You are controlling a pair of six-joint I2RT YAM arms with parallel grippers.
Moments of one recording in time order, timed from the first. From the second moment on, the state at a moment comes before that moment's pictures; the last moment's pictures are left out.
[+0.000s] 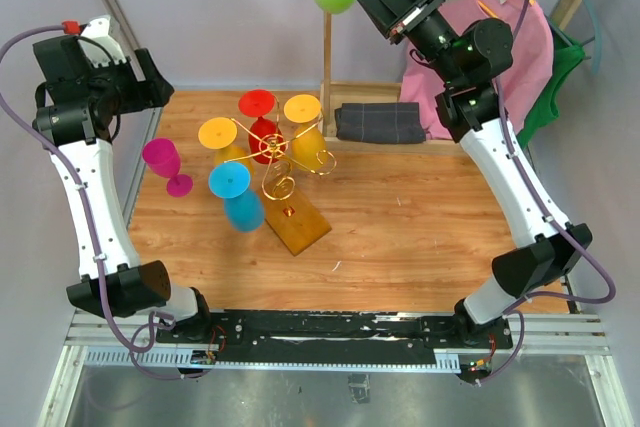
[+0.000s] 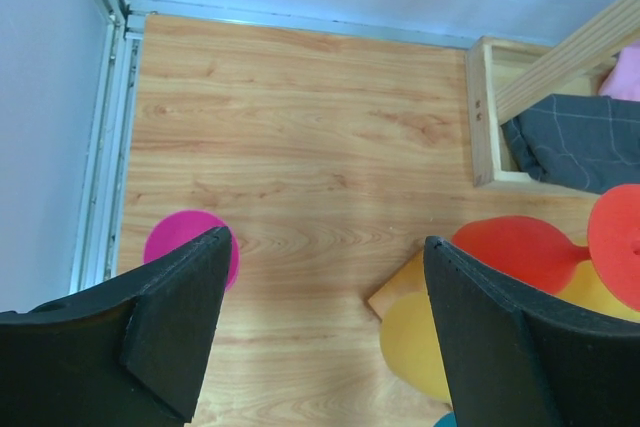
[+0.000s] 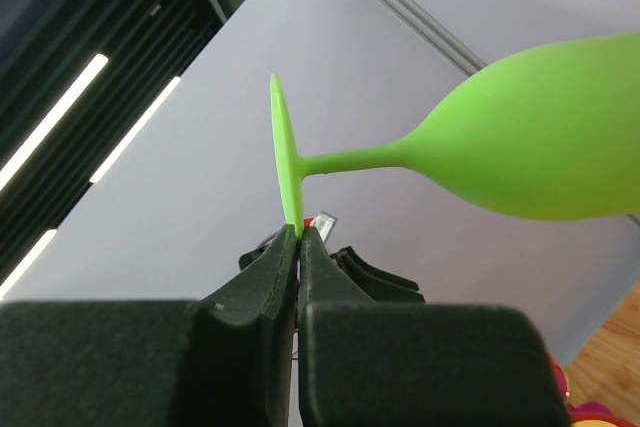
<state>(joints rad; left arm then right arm) 0.32 1.42 1.90 -0.93 0.38 -0.02 0.41 1.58 1.84 0.30 -0.38 1.25</state>
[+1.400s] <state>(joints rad) 0.16 1.40 1.65 0.44 1.02 -1.39 0.65 1.53 1.55 0.97 -0.49 1.60</state>
